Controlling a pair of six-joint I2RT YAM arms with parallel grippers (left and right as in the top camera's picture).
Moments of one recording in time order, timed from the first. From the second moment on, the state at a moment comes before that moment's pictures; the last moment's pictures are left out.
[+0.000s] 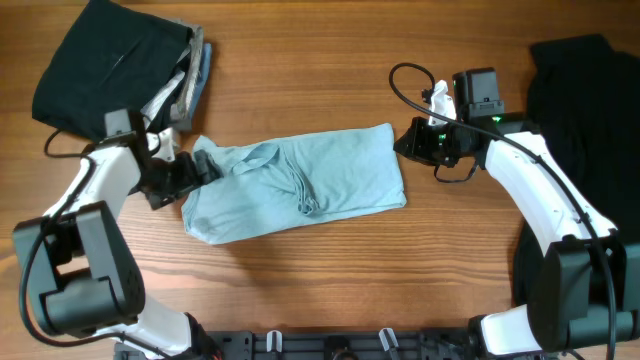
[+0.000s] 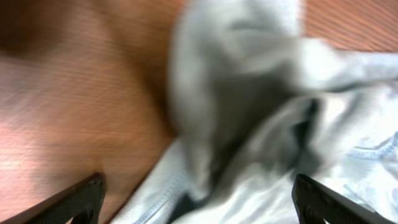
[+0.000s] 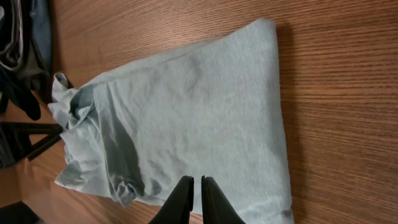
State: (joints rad) left arm 0.22 1.77 1.00 -0.69 0.34 -0.10; right arm 0.12 1.64 1.12 -0.65 -0.52 0.33
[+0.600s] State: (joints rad) left arm 0.10 1.83 1.05 -0.79 0.36 -0.02; right arm 0.12 1.64 1.12 -0.68 -0.52 0.31
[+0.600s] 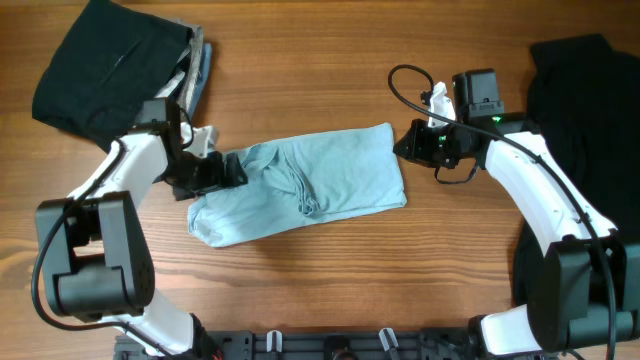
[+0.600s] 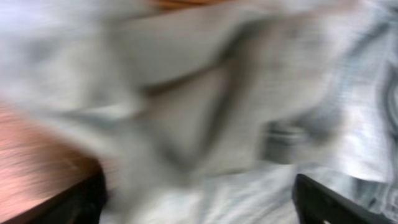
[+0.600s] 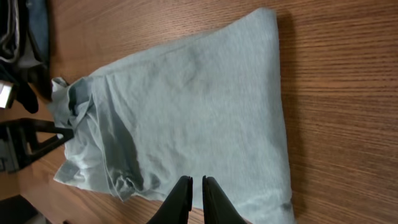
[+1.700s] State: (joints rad) left arm 0.11 1.87 0.95 -0.81 0.59 -0.02; right arm 0.12 1.64 1.12 -0.68 -0.52 0.28
